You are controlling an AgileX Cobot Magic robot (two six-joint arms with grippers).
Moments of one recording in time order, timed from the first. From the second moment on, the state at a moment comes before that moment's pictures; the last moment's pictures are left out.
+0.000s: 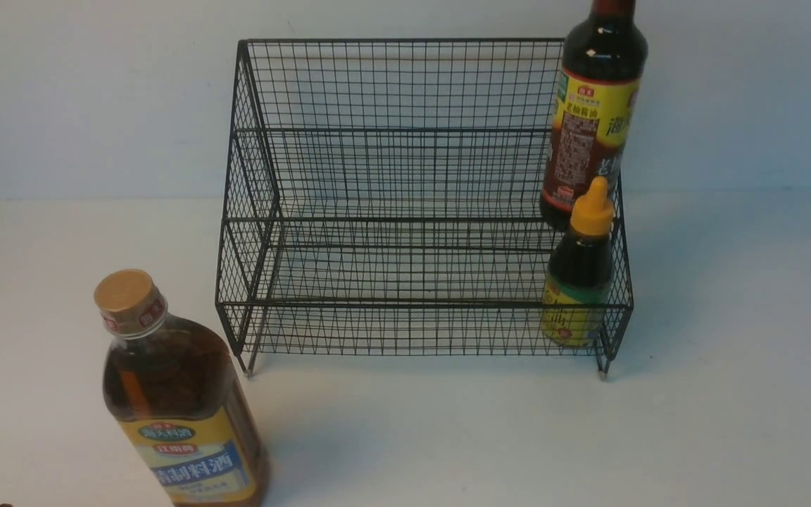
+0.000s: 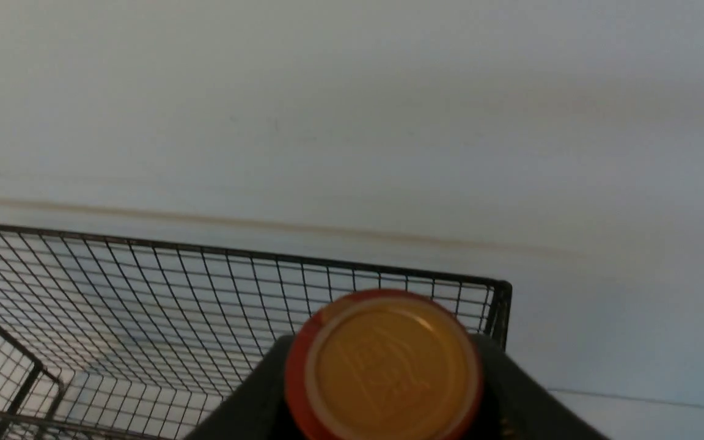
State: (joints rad) right arm 0.43 1.67 -1.73 -0.36 0.74 0.50; left arm -0.02 -0.01 0.02 -0.06 0.39 0.15
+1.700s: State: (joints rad) right arm 0.43 1.75 -1.74 -0.26 0.91 0.37; left arm -0.02 -0.01 0.02 -0.06 0.39 0.15
